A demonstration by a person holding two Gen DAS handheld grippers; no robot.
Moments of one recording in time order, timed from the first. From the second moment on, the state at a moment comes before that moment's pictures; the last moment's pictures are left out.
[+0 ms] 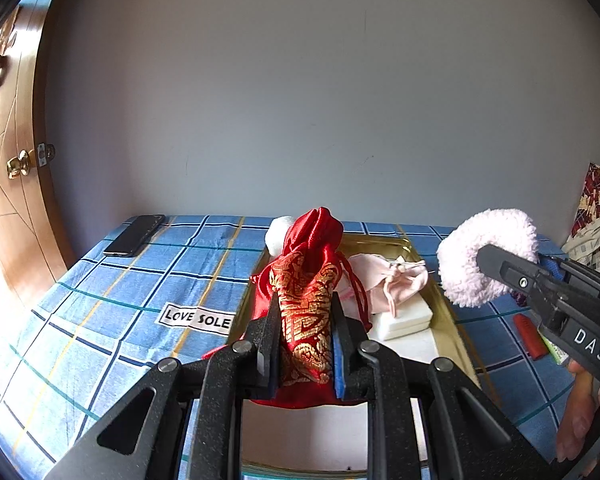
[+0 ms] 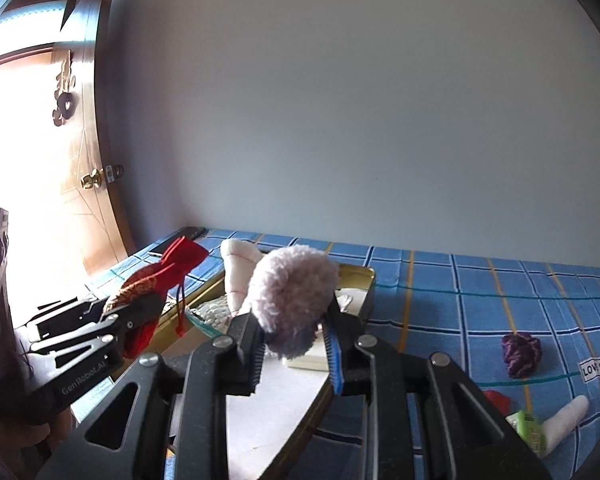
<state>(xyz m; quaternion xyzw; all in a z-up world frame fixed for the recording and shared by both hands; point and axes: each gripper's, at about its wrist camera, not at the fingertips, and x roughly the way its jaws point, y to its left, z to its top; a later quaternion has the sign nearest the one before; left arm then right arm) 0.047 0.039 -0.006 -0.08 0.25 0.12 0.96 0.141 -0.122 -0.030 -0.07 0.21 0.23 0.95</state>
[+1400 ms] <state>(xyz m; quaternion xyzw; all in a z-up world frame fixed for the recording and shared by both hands) 0.061 0.008 -0.026 -0.05 0.28 0.10 0.95 0.131 -0.194 -0.043 -0.04 0.27 0.20 0.94</state>
